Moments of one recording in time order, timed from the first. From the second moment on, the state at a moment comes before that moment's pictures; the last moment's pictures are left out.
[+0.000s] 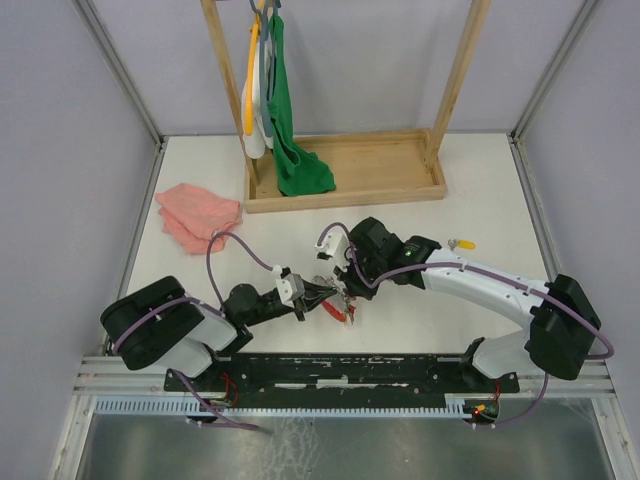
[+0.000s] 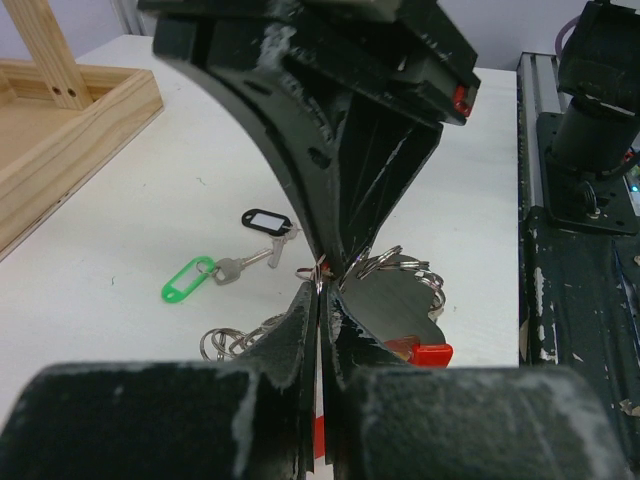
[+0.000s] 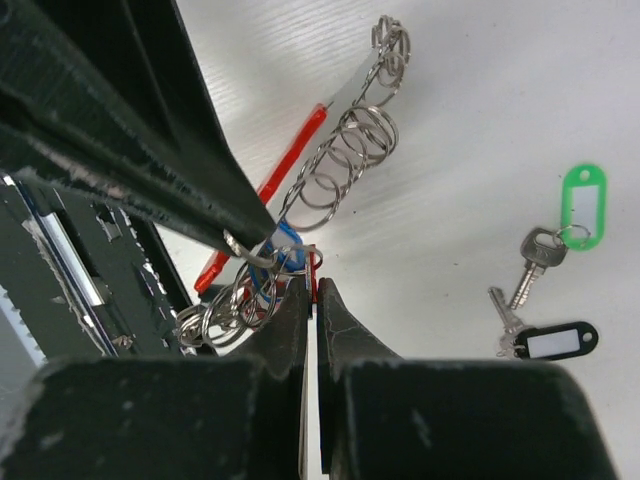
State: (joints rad) left arm -0.86 1.46 0.08 1.49 0.40 0.02; right arm 0.89 1.40 1.00 -0.58 -0.24 -0.19
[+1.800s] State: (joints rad) left arm -1.06 1.15 0.29 0.53 0.13 0.15; right arm 0.78 1.19 0.66 -0.15 -0.12 0.12
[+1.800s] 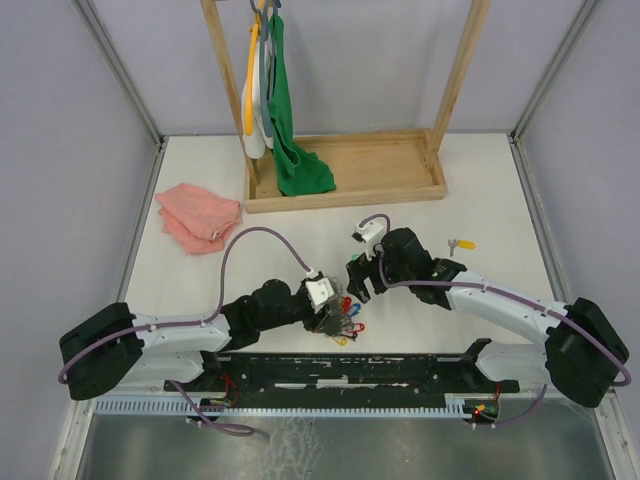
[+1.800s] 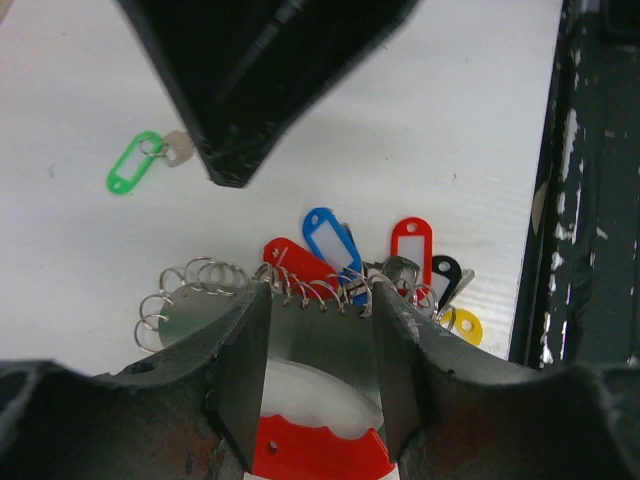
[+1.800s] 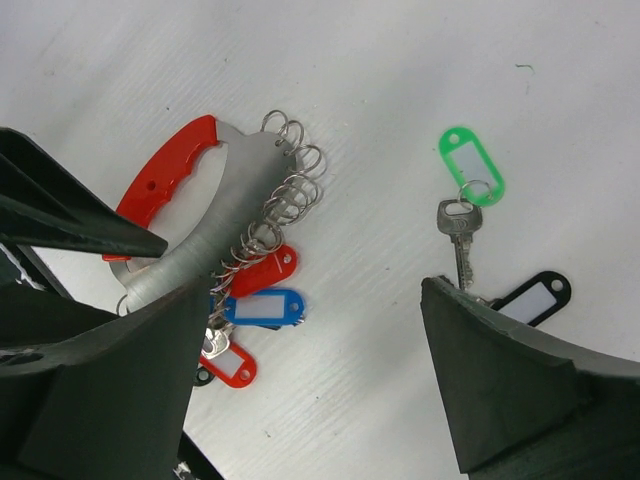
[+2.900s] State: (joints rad) left arm -0.89 1.39 0.30 0.57 0.03 -0.48; right arm 0.84 1.59 0.74 -0.06 -0.32 0.41
